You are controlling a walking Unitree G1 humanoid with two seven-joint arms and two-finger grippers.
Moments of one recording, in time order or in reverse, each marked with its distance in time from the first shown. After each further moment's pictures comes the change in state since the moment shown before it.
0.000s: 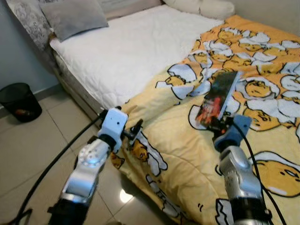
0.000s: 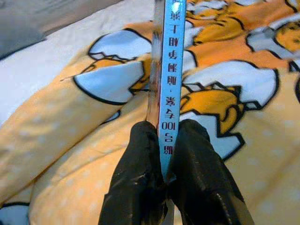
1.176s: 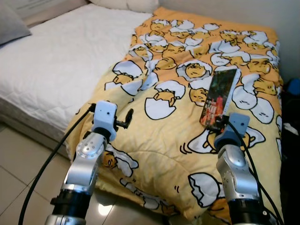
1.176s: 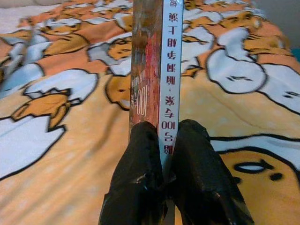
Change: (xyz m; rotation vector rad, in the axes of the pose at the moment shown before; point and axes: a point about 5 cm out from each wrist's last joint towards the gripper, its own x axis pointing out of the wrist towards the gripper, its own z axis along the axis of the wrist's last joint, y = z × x) left arm 0.008 0.019 -0.001 -0.106 0.002 0.126; right arm -0.002 0.000 0.000 -0.121 -0.003 -0.167
